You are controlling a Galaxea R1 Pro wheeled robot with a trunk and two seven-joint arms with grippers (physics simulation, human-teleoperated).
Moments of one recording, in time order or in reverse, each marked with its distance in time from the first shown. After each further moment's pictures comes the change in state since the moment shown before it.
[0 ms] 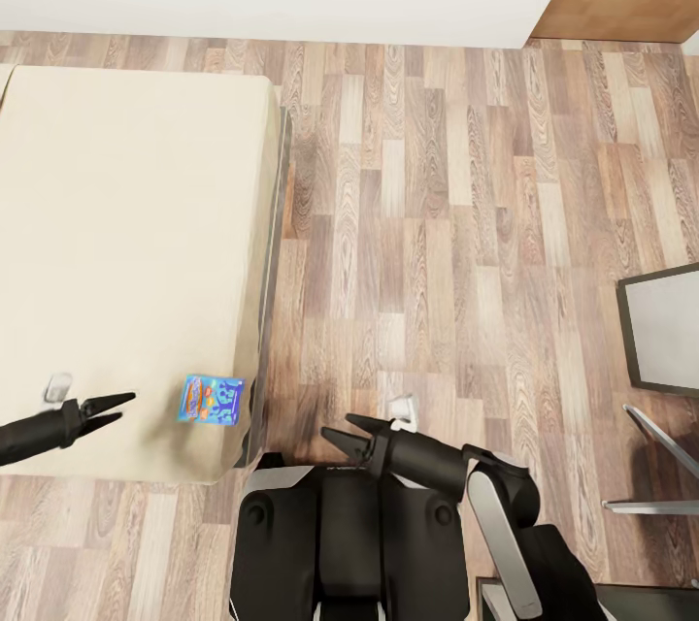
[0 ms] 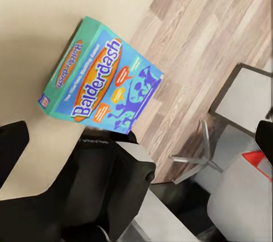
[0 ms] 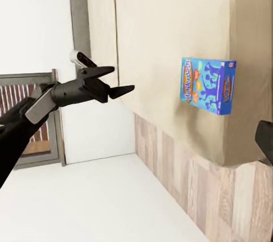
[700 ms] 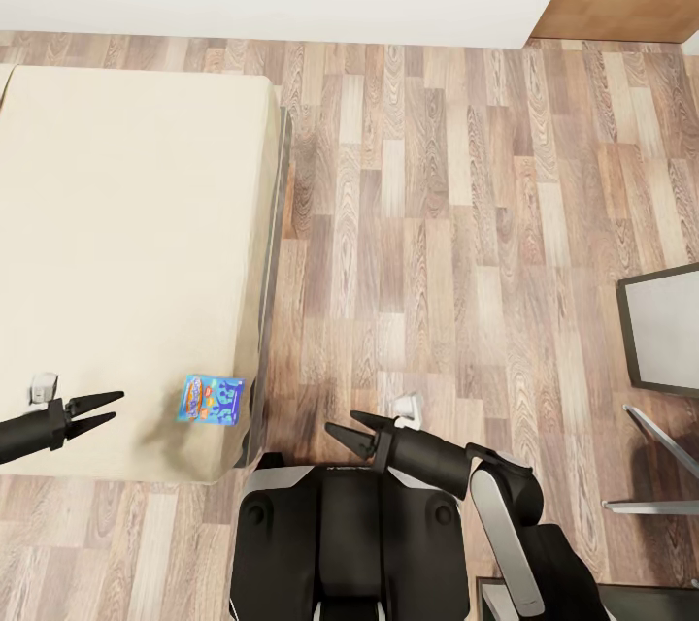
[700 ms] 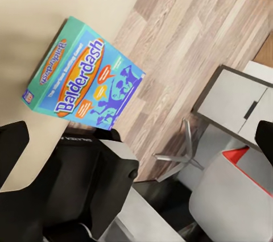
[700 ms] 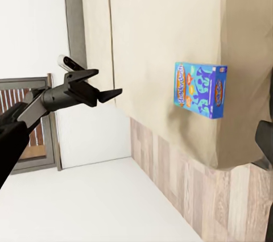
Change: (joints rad) left arm 0.008 0.032 0.007 0.005 -0.002 0.043 -0.088; right arm -0.001 0.001 -0.019 -0.001 0.001 -0.002 -0.006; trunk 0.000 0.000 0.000
